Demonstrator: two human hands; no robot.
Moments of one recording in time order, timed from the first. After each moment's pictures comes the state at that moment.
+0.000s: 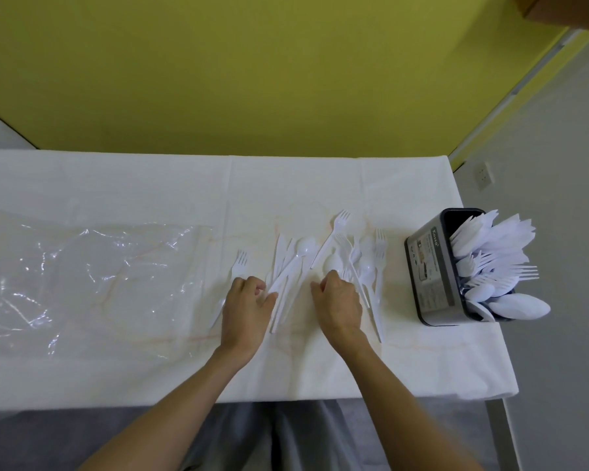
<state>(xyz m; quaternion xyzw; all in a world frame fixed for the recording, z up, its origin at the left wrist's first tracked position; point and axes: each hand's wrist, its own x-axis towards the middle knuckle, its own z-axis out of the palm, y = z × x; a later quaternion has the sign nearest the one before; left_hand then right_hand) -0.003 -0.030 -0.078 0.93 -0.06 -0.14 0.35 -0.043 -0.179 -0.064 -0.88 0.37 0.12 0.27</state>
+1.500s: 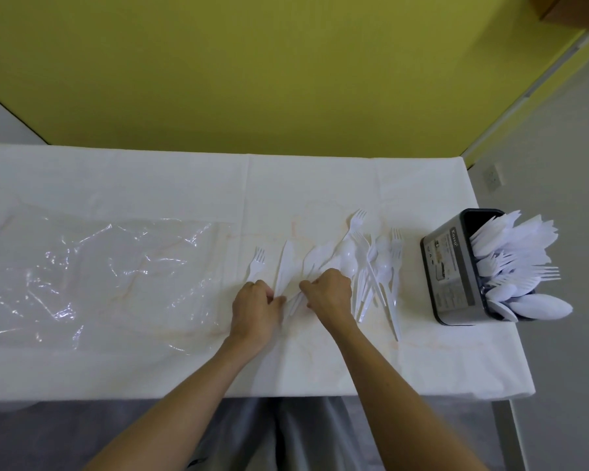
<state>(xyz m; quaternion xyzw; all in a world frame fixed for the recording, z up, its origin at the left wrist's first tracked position) 0.008 -0.014 -0.080 0.93 -0.04 -0.19 0.31 -0.015 -0.147 -0.069 -0.79 0.42 0.12 0.44</state>
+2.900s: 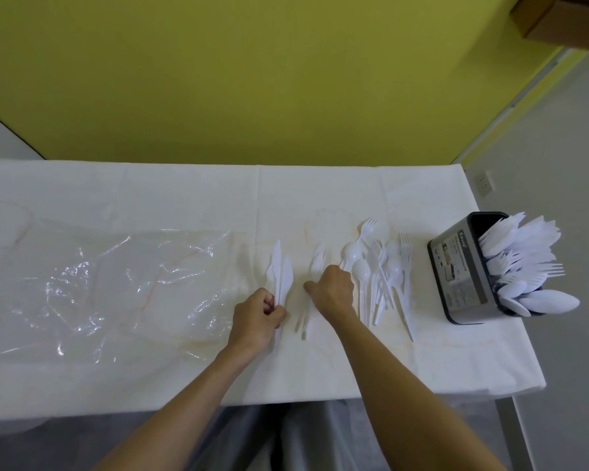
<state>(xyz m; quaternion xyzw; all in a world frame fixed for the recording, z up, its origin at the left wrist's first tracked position) 0.018 0.027 -0.064 0.86 -0.01 -0.27 0.42 0.011 -0.127 -0.060 -0.82 0.43 0.15 0.33</state>
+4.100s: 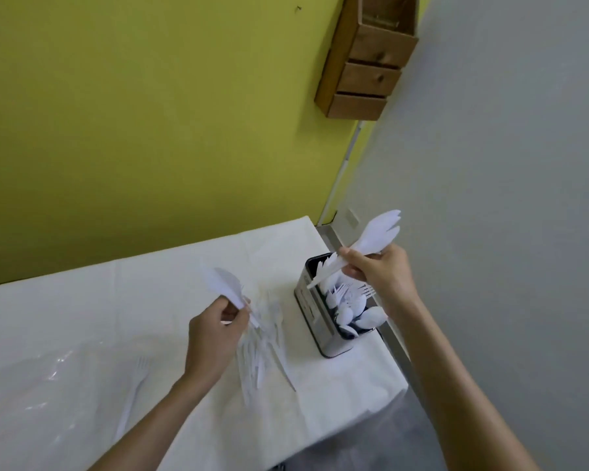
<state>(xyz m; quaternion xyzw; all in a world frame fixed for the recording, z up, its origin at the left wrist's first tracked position) 0.011 -0.136 0.024 0.80 -0.20 -0.18 0.53 -0.114 -0.356 0.129 -0.66 0.45 -0.24 0.55</state>
